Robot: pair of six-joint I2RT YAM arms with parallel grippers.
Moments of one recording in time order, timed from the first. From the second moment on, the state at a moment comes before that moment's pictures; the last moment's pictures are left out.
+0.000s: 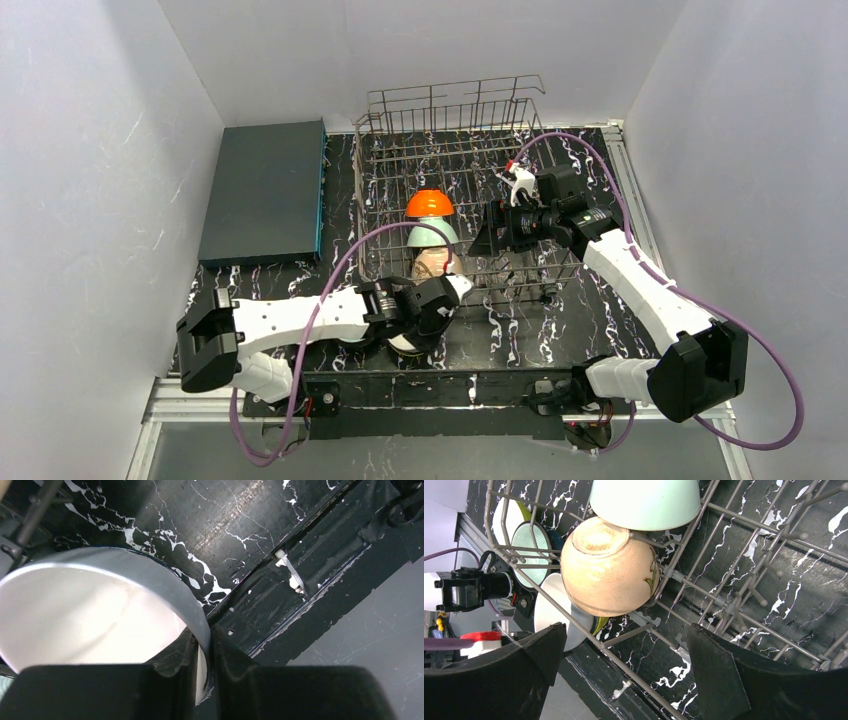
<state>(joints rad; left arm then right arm) -1.24 1.41 0.98 -0.65 -0.05 -0.47 0.43 1.25 1.08 -0.63 -0.54 0.25</state>
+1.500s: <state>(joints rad) -1.25 1.00 1.06 -0.71 -0.05 0.40 0.43 1.22 1.12 -0.51 -0.74 0.39</state>
